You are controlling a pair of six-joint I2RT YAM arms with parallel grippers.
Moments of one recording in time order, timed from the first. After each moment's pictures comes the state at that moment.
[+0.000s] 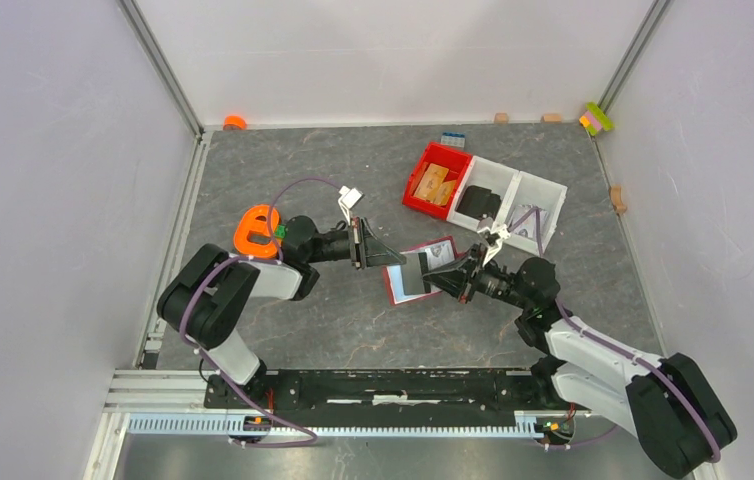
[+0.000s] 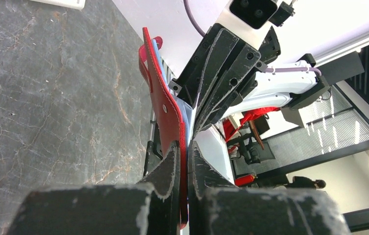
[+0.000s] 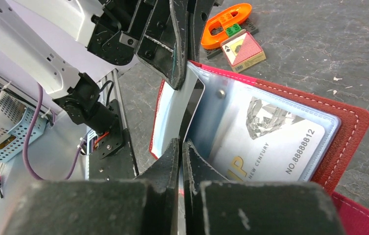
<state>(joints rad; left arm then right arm) -0.52 1.66 0.56 1.27 0.97 -1.15 0.50 0.99 0.20 0.84 -0.68 0.52</state>
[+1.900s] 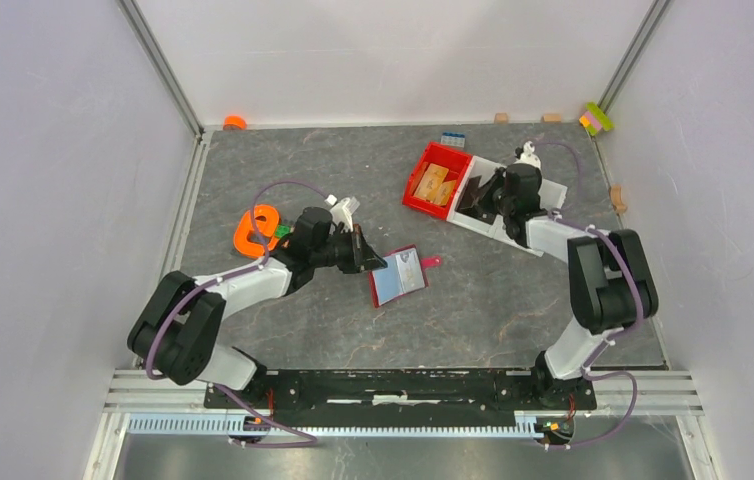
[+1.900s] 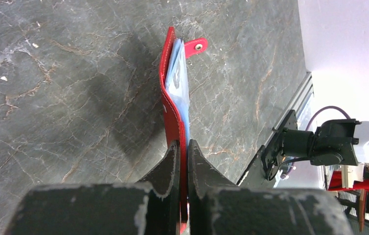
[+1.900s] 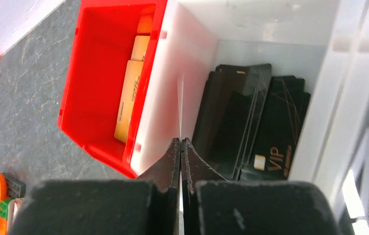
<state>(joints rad) -0.54 1.44 0.65 0.24 0.51 -0.64 0.17 1.67 0.86 0.32 -0.01 0.62</state>
